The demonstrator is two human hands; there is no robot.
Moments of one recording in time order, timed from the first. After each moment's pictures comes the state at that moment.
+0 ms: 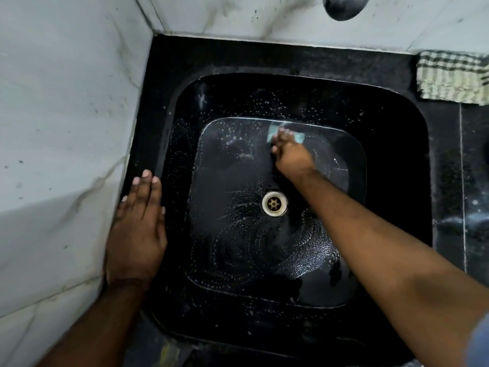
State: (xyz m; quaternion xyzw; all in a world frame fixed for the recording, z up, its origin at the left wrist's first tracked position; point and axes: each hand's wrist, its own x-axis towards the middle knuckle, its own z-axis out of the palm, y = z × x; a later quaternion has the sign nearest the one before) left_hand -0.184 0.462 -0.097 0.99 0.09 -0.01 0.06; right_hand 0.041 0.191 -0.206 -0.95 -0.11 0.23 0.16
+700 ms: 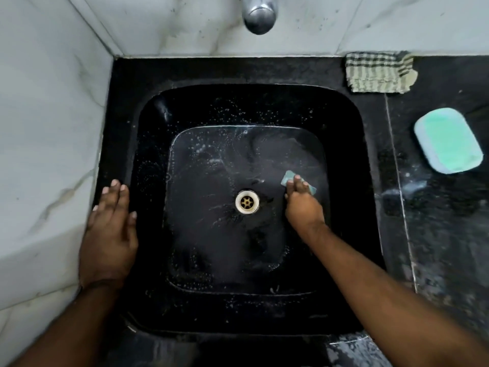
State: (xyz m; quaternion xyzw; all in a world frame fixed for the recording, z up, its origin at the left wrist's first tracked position) left_hand -0.184 0.472 -0.103 0.99 0.08 0.02 0.11; right_hand -0.085 0.089 -0.207 -0.97 0.00 0.22 0.13
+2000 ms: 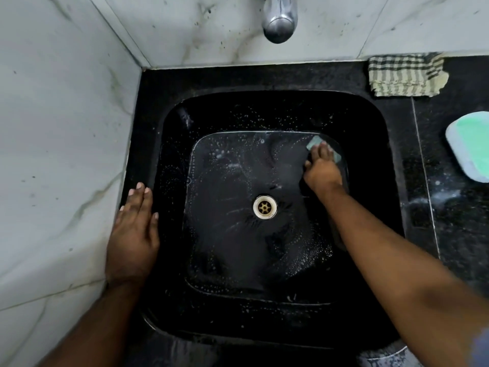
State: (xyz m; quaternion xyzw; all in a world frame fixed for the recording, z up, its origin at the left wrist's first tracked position) left_hand -0.186 0.467 -0.103 0.99 0.08 0.04 0.10; right_hand 0.020 0.086 -0.225 -0.97 0.04 0.20 0.10
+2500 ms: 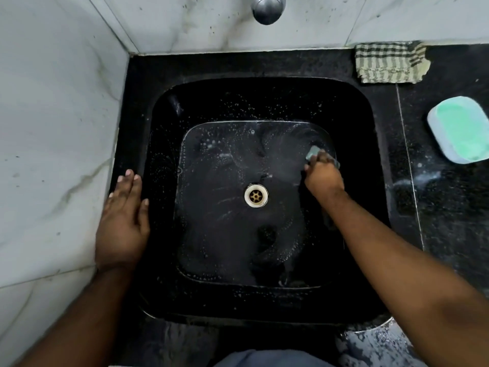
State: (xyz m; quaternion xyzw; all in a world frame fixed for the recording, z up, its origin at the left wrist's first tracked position) left_hand -0.184 0.468 -0.102 0.99 0.09 0.04 0.14; right_hand -0.026 0.062 -0.218 -0.98 0.04 0.20 0.07
